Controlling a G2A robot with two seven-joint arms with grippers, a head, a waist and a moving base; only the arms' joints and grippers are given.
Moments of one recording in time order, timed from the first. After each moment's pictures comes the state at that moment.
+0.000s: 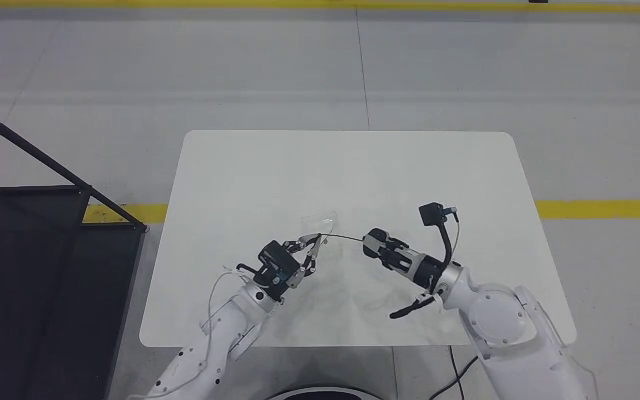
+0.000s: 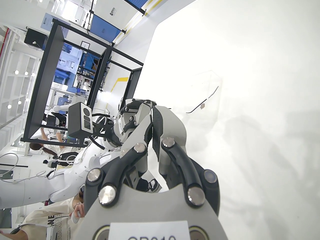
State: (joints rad) left arm 1.38 -1.21 -1.09 -1.59 1.57 -0.15 0.40; right arm -1.33 -1.10 1.28 -1.90 -0.22 -0.08 0.65
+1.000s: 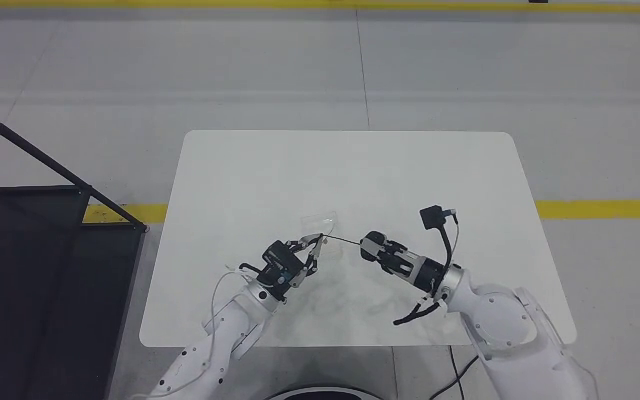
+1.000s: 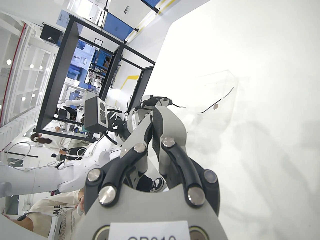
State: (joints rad) left arm 1.37 -1.22 -1.09 -1.58 1.59 -0.14 0.38; right arm -1.34 -1.10 1.28 -1.89 -0.17 -0.16 0.67
